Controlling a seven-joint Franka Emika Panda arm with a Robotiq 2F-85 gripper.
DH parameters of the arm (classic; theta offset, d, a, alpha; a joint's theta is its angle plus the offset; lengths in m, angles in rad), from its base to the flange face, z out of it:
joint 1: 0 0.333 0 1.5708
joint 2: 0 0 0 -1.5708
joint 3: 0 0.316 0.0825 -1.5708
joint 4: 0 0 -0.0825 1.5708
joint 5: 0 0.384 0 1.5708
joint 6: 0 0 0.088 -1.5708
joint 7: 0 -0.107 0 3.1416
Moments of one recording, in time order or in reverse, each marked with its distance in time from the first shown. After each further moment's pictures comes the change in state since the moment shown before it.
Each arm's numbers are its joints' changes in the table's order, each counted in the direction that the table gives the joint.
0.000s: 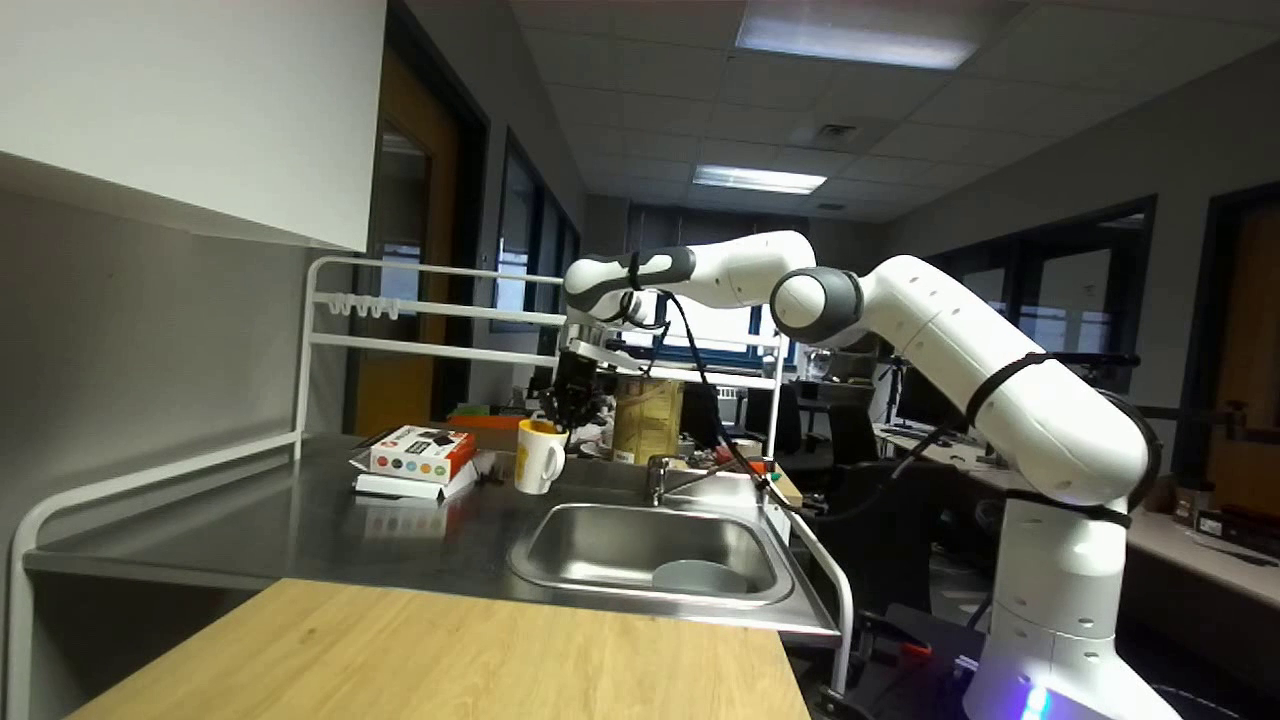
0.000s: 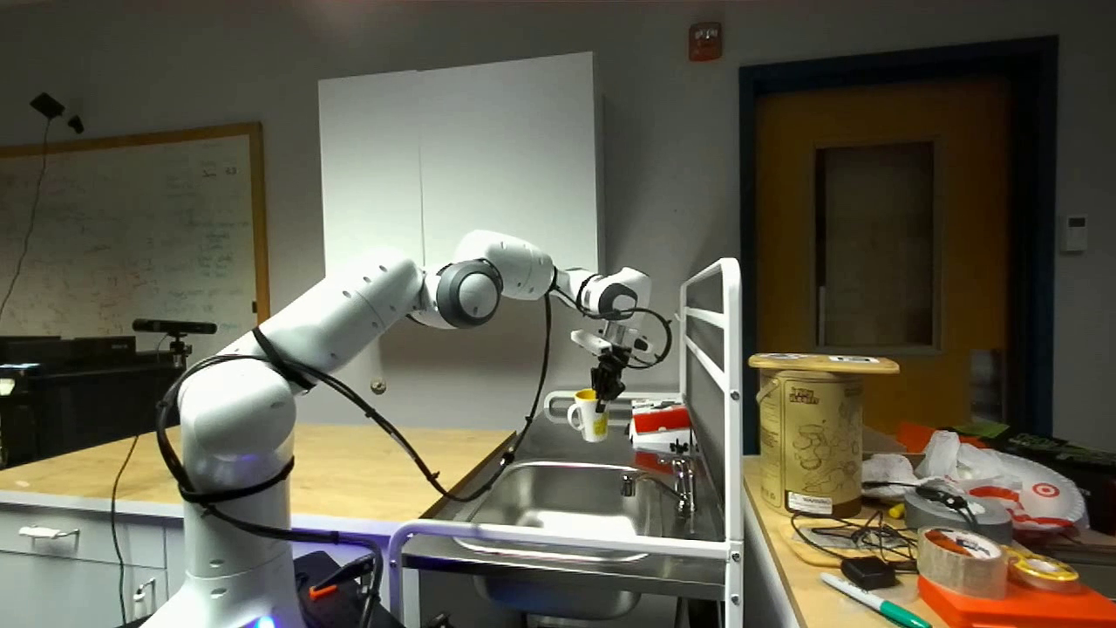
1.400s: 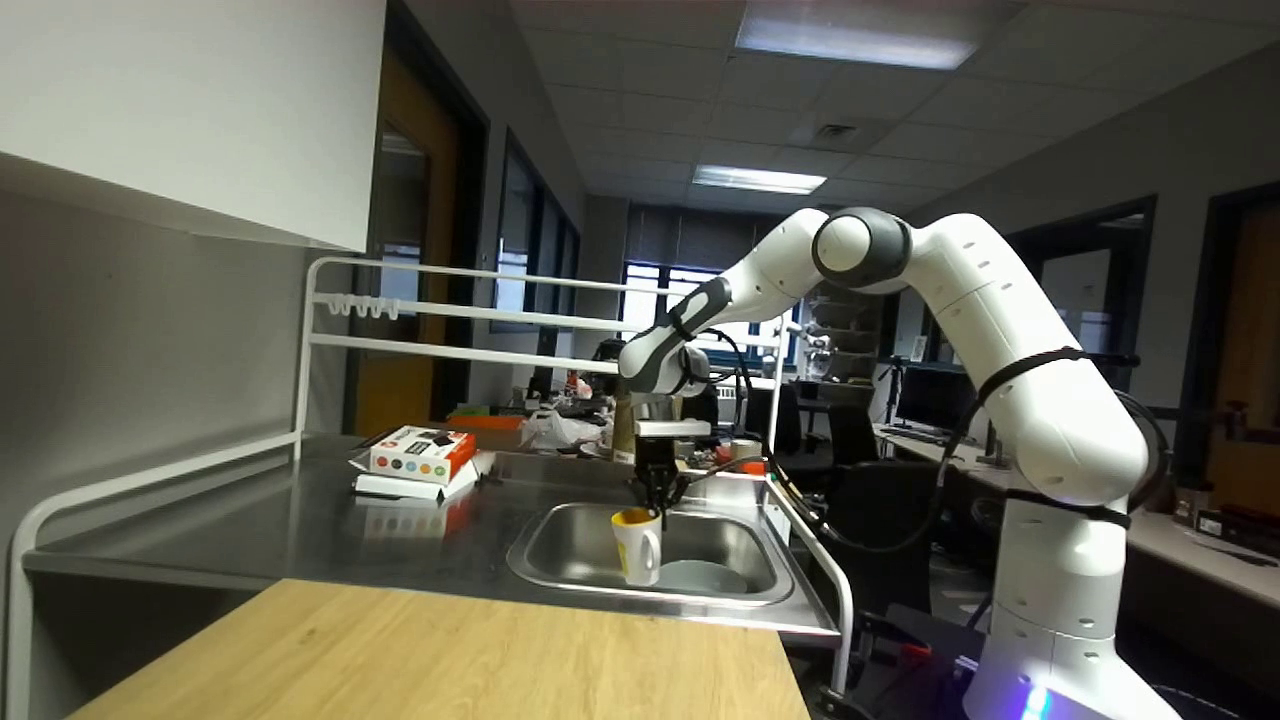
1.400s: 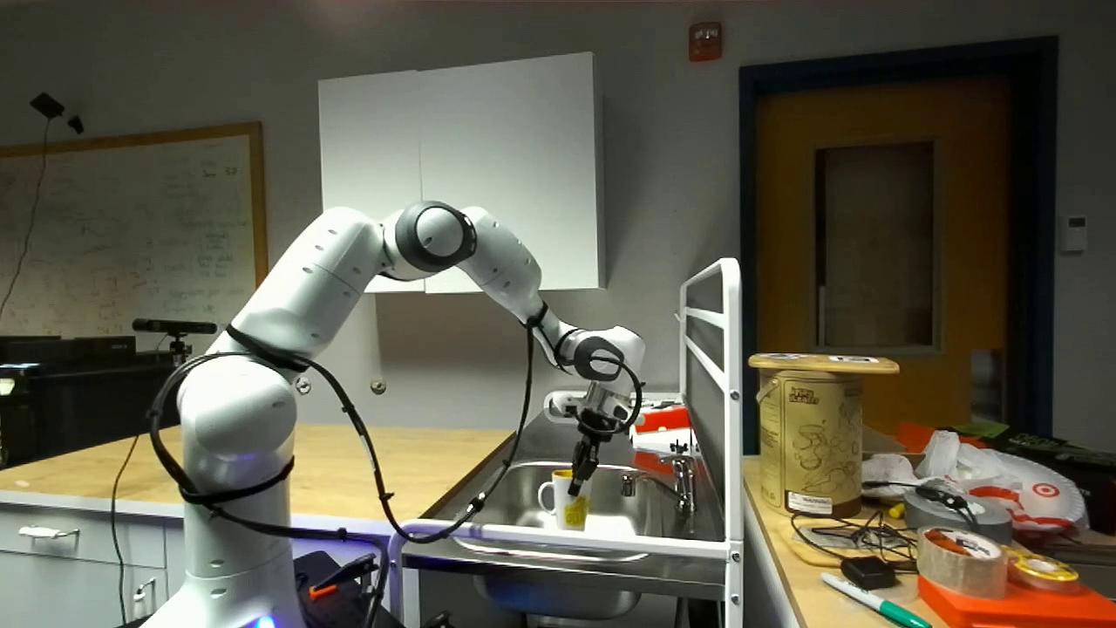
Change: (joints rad) arm 0.014 0.300 -0.128 0.832 -0.046 0.294 -0.150
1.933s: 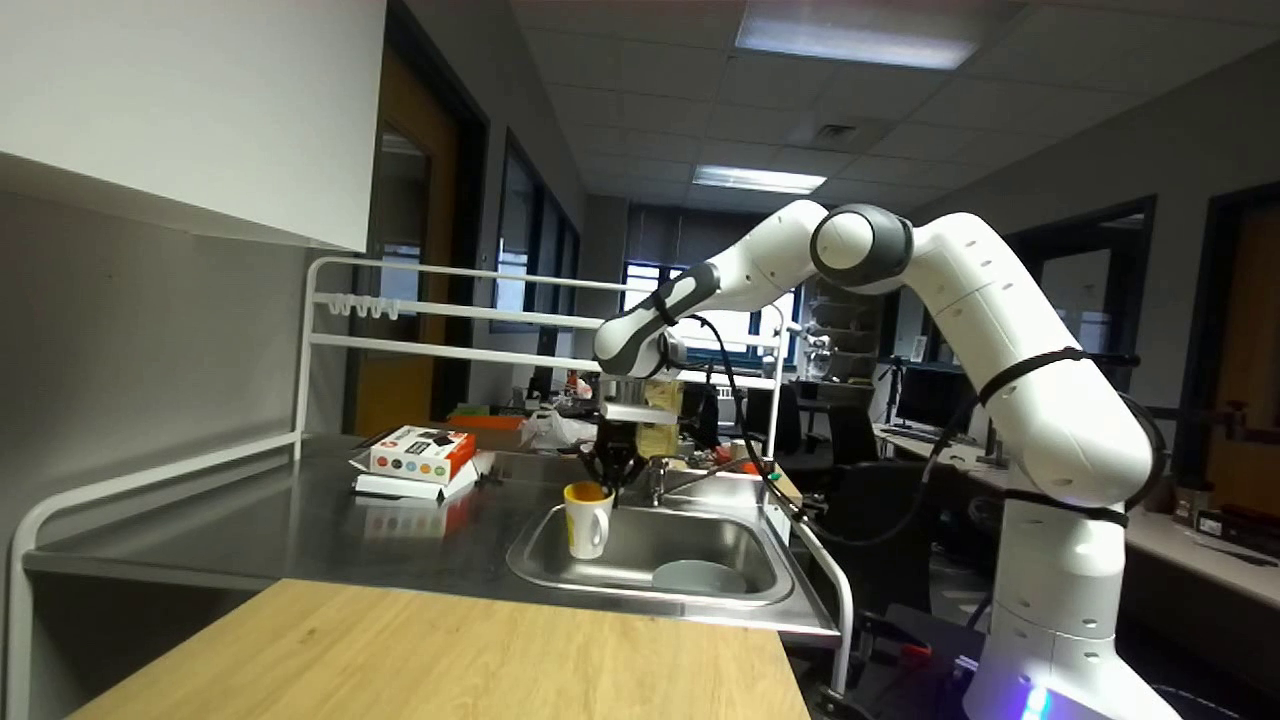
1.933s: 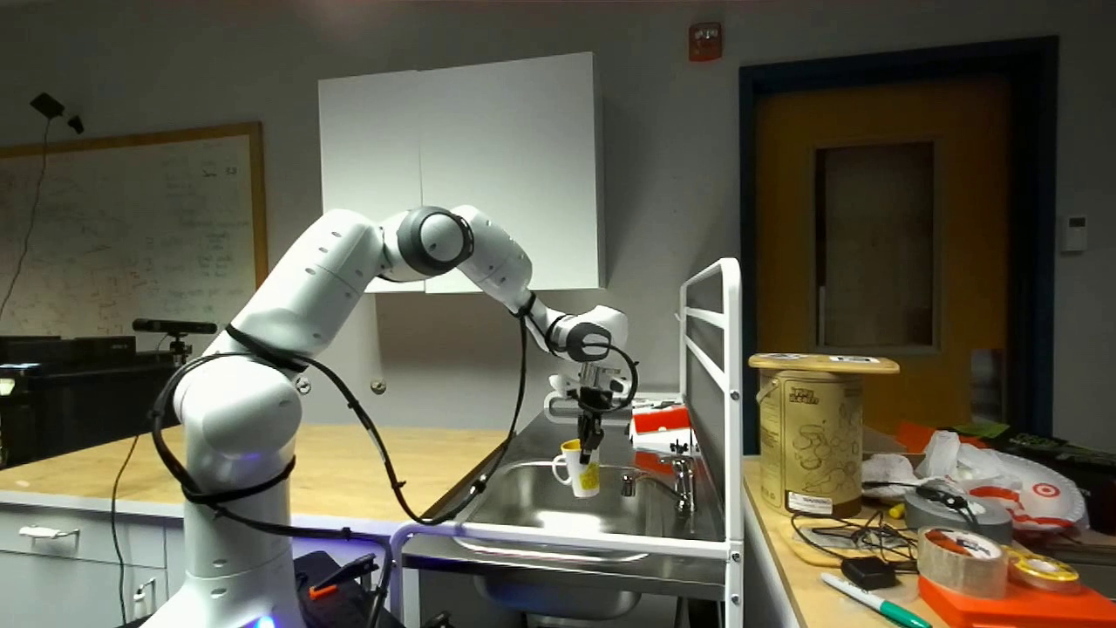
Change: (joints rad) arm 0.054 -0.011 0.044 -0.106 -0.006 0.132 0.005
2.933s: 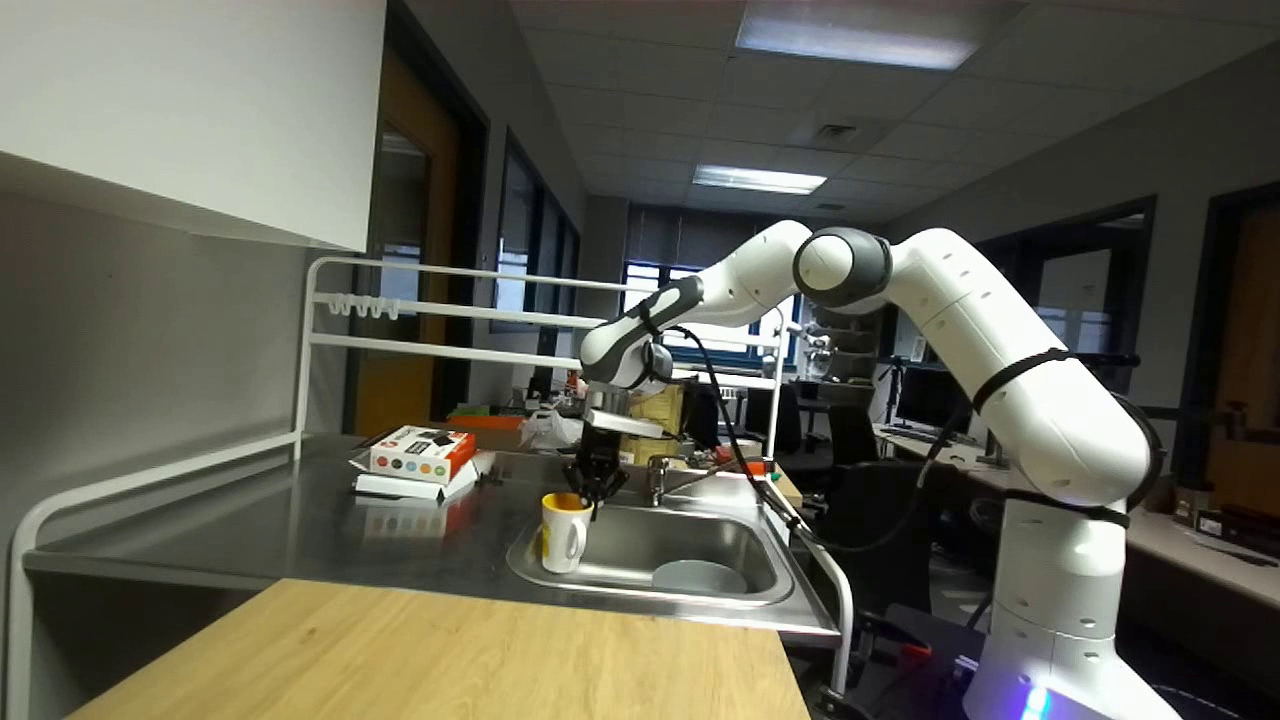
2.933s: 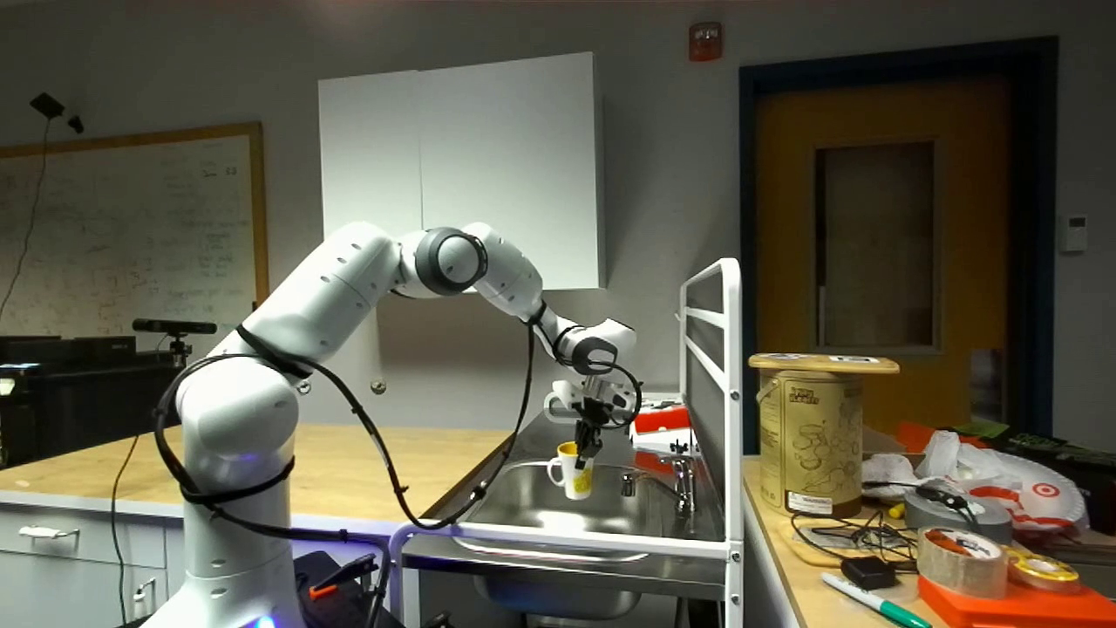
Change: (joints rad) arm -0.035 -0.111 0.049 -0.113 0.105 -0.037 0.085
